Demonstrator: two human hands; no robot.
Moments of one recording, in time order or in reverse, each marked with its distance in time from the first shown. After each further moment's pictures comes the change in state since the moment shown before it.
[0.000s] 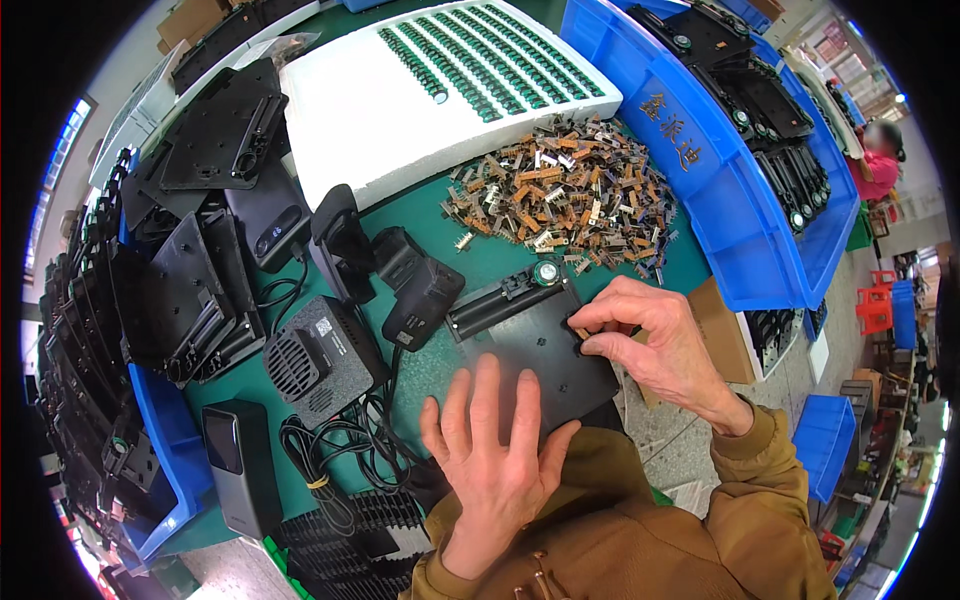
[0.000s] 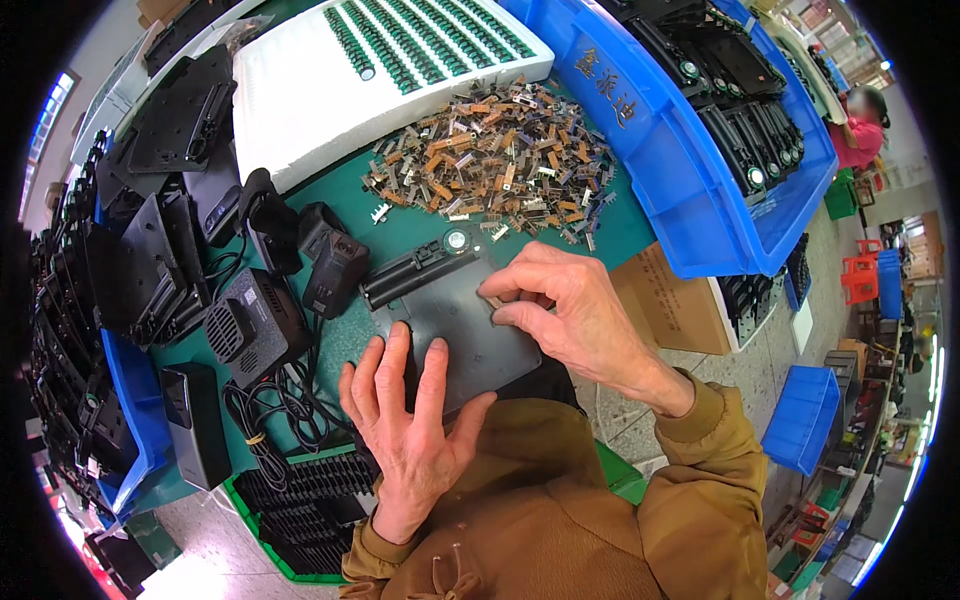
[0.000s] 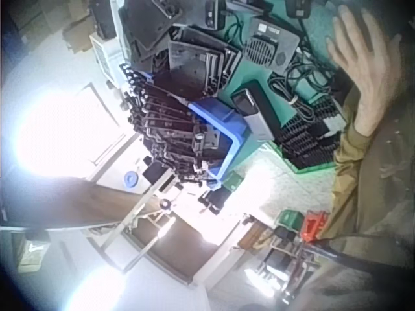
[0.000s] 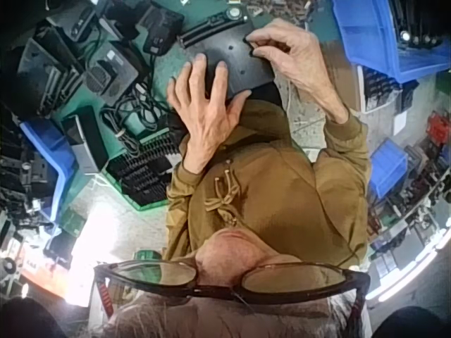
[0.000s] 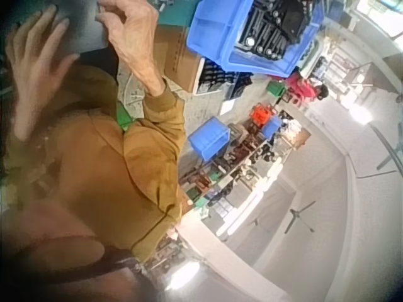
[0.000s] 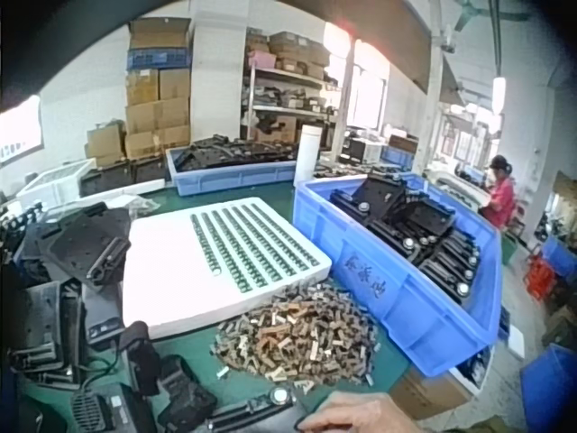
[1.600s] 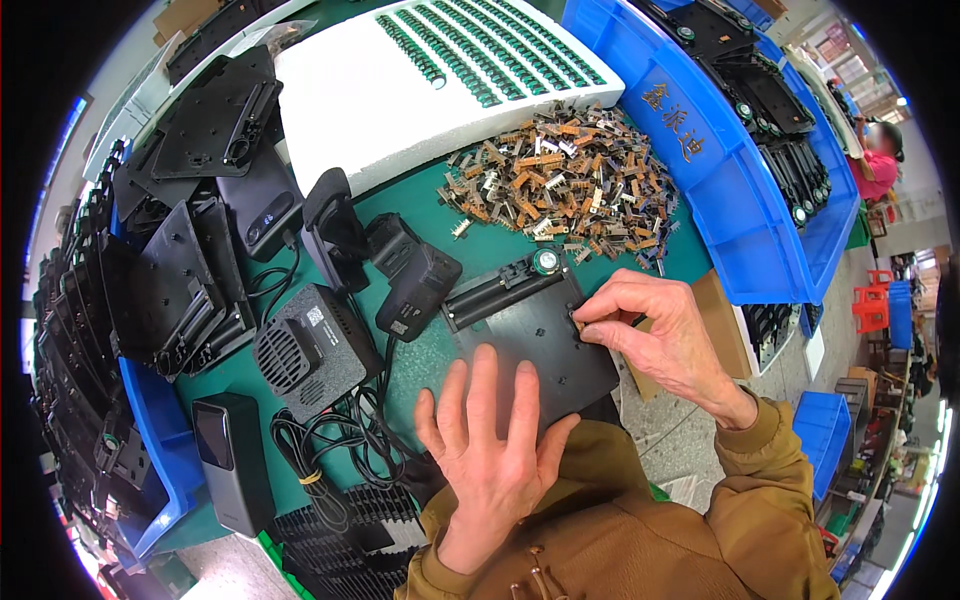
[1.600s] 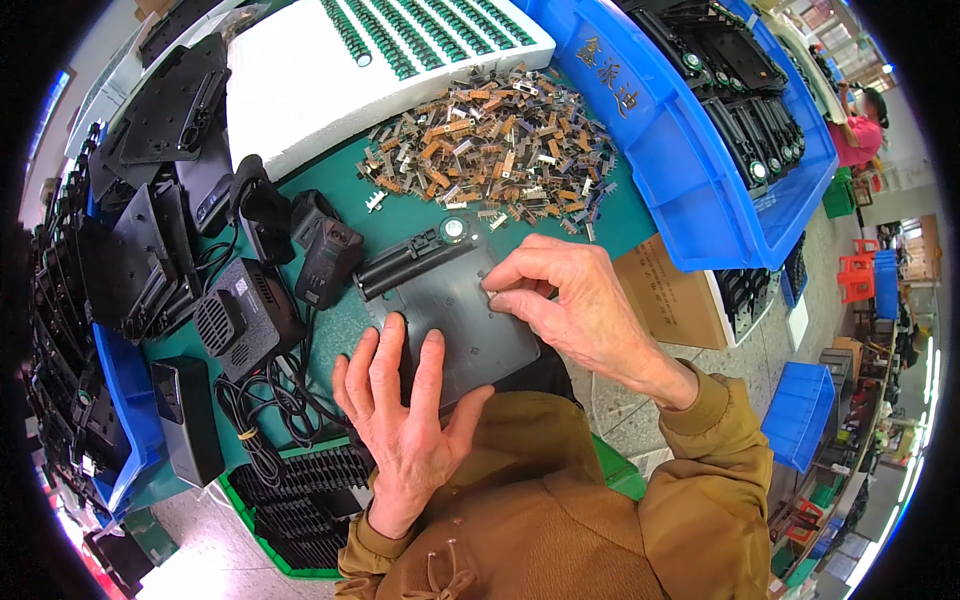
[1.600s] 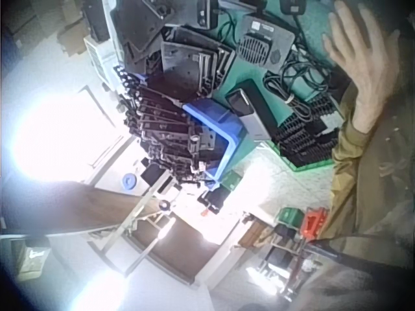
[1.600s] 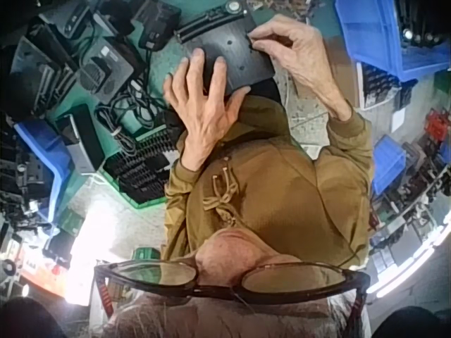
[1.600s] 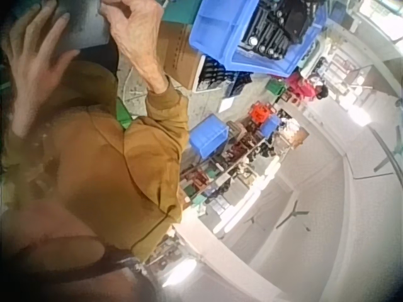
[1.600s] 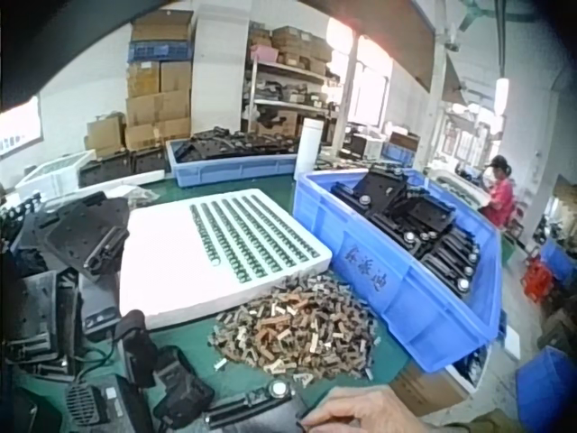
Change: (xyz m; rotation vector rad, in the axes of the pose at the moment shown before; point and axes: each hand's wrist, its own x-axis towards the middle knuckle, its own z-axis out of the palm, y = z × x) left_hand -0.001 -0.002 -0.001 -0.036 -0.028 0.003; right_hand 0.002 -0.006 -0.004 0.037 -0.050 0.121
